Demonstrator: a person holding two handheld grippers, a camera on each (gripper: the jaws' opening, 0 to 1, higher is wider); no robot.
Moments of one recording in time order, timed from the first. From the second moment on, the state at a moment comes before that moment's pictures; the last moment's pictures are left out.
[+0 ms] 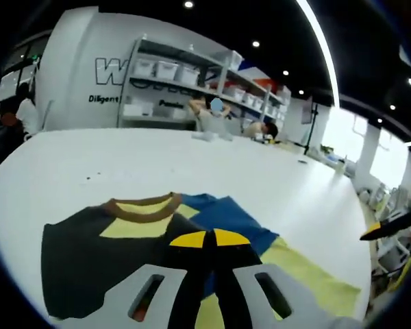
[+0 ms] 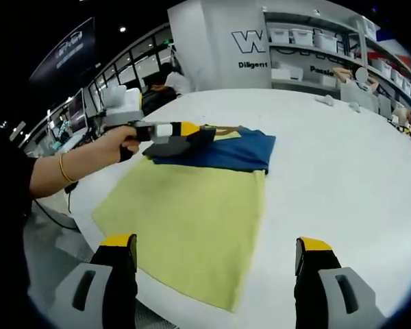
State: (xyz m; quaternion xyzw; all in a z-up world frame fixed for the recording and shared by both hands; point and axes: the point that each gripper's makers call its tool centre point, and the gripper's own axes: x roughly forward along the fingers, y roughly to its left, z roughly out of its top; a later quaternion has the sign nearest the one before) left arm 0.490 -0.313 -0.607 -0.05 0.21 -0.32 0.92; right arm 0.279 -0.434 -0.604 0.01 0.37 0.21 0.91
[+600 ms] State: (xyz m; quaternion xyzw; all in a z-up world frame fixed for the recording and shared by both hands) left arm 0.484 -0.332 -0.632 -0.04 0.22 -0.34 0.91; right arm 0.279 -0.442 -0.616 0.02 0.38 0.20 0.90
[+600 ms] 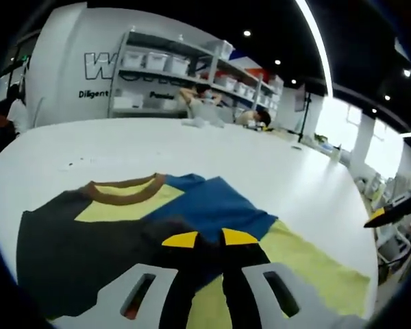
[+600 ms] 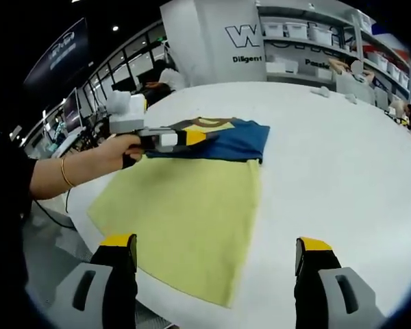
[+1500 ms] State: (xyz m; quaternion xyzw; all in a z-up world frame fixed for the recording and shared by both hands) left arm 0.471 -0.309 -0.663 -0.08 0.29 -0.28 0.91; right arm 0.276 -0.443 -0.616 0.02 0.38 0.19 0.90
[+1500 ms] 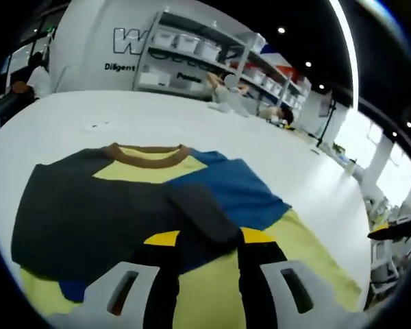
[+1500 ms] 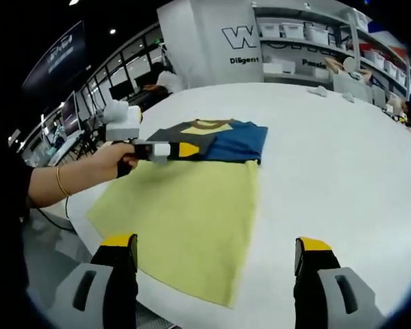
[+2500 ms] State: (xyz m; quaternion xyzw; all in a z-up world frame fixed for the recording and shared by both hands) left arm 0.481 -0.325 -0.654 -0.04 0.29 -0.31 0.90; right arm 0.278 -0.446 -0.617 0.03 0.38 0.18 0.91
